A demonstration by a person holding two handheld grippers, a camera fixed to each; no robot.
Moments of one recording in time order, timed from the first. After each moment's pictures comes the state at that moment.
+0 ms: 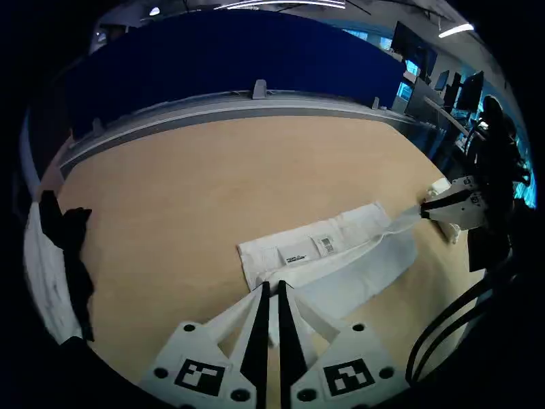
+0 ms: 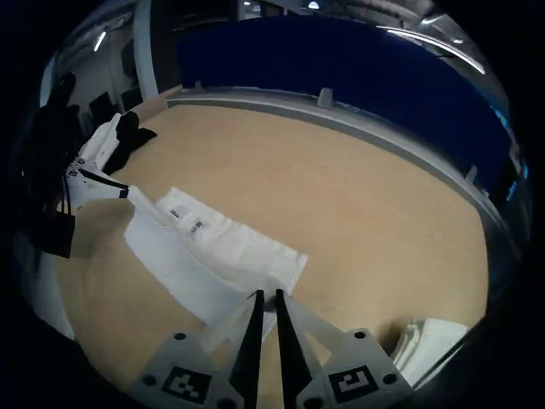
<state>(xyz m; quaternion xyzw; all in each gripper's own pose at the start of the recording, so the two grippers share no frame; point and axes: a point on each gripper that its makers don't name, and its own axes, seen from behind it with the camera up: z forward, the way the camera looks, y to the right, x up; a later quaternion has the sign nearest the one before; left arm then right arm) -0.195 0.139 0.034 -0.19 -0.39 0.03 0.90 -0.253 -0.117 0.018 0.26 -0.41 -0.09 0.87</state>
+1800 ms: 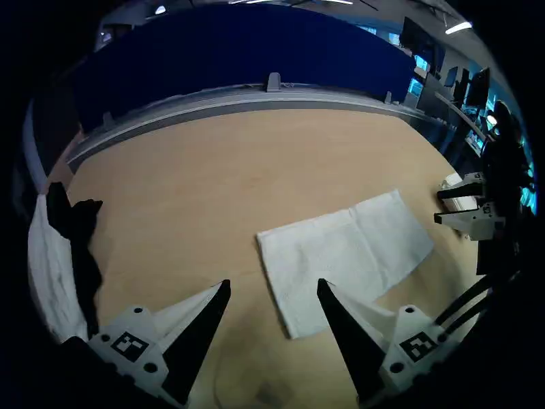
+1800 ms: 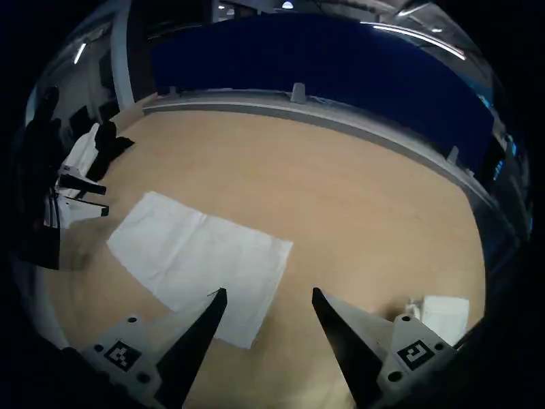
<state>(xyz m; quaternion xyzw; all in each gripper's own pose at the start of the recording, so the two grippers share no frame) -0.205 0.113 0.029 -0.16 -0.40 0.04 0.90 -0.260 -0.101 0.012 0.20 -0.41 -0.07 0.89</state>
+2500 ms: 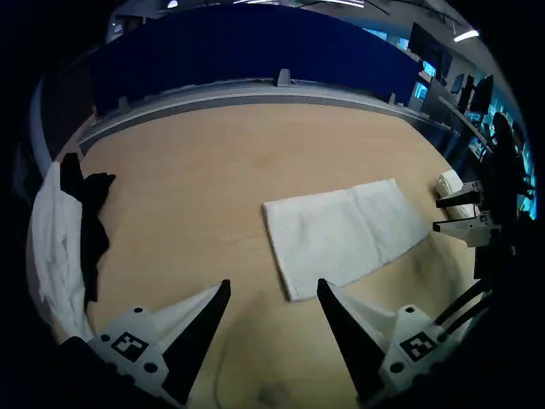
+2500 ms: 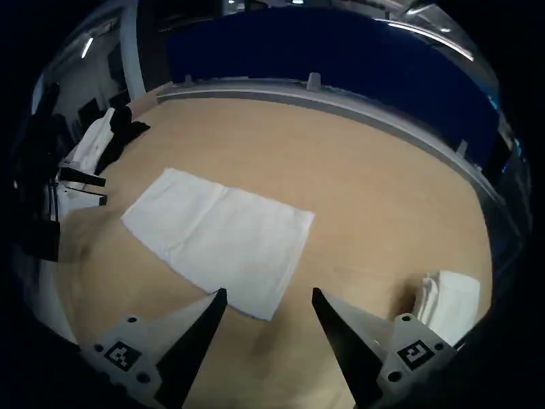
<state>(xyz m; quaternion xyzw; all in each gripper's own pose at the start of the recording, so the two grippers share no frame) -0.209 0.099 -0.018 -0.14 -0.41 0.02 0.90 -0.277 -0.110 -0.030 0.23 -0.42 -0.07 0.87</state>
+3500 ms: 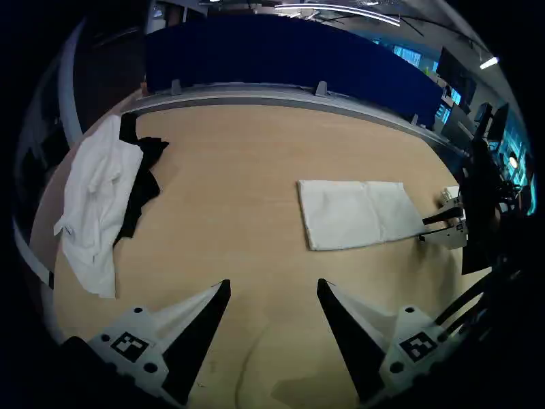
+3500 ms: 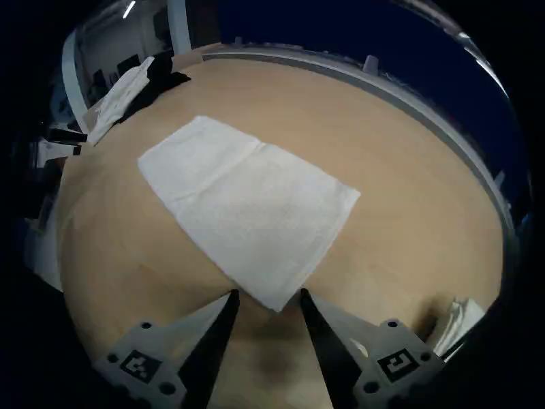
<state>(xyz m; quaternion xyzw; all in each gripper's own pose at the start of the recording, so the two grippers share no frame) -0.192 0.053 -0.105 -0.06 -0.40 -0.03 0.91 -0.320 -0.116 -0.047 0.33 -0.46 -0.15 0.81</state>
